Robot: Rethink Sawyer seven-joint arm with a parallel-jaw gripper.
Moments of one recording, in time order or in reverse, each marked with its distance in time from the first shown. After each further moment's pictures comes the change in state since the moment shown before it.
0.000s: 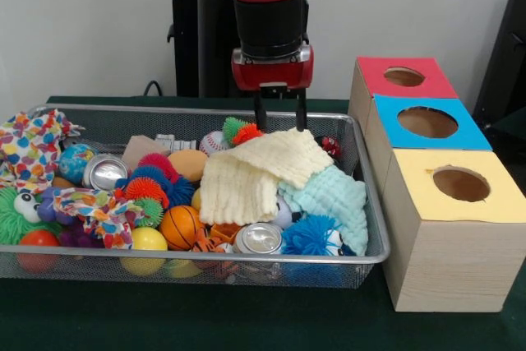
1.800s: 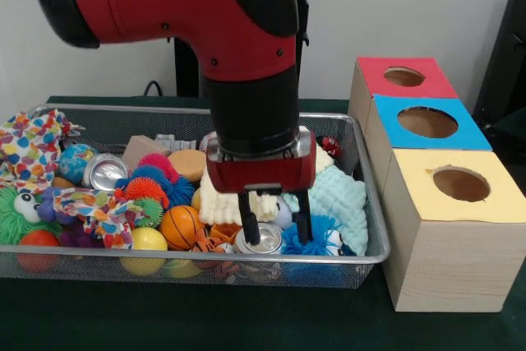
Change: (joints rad) arm -0.019 0.266 0.193 -0.650 -0.091 0.354 -0.002
